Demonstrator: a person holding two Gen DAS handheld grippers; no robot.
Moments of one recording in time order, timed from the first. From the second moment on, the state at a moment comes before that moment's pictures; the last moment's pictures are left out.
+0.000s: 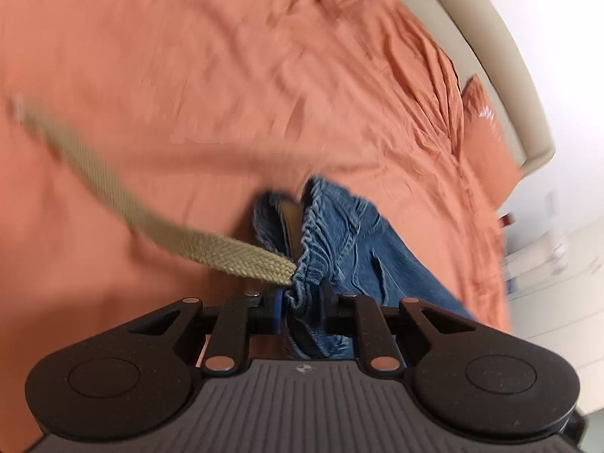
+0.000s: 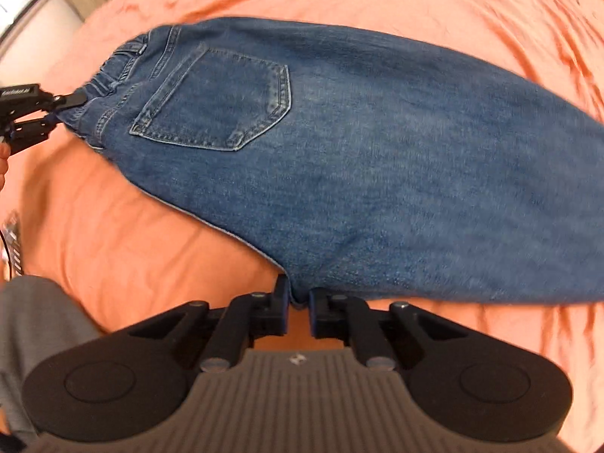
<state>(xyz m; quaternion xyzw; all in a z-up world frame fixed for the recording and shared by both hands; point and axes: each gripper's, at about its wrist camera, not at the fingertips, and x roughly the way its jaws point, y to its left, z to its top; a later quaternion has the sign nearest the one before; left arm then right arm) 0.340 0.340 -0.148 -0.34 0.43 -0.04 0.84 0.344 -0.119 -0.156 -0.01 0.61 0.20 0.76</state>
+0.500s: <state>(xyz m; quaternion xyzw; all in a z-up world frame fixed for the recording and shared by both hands) 0.355 0.294 -0.148 -0.13 0.45 0.09 0.88 0.308 -0.187 -0.186 0.09 0.56 0.21 0.80</state>
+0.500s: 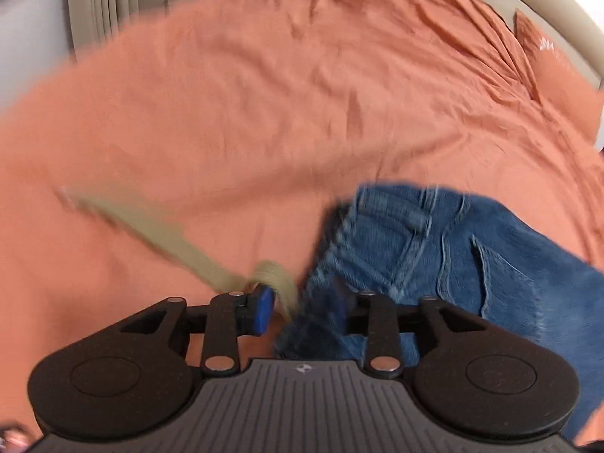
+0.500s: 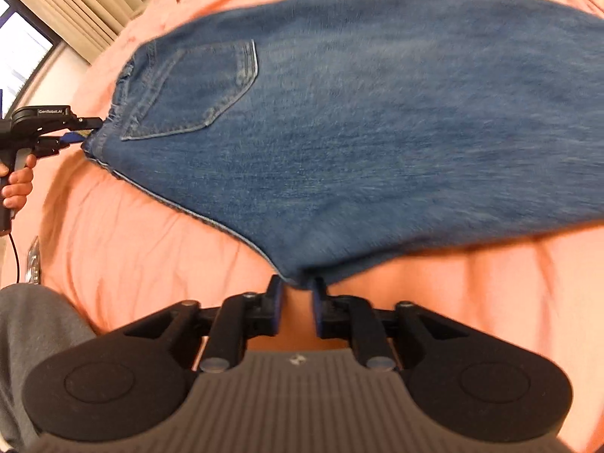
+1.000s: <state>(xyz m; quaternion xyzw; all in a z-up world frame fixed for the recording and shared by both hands) 0.395 0.181 -0.119 -0.10 0.46 0.03 0.88 0.289 -0.573 -0.140 0.30 0.39 -0.09 0.86</state>
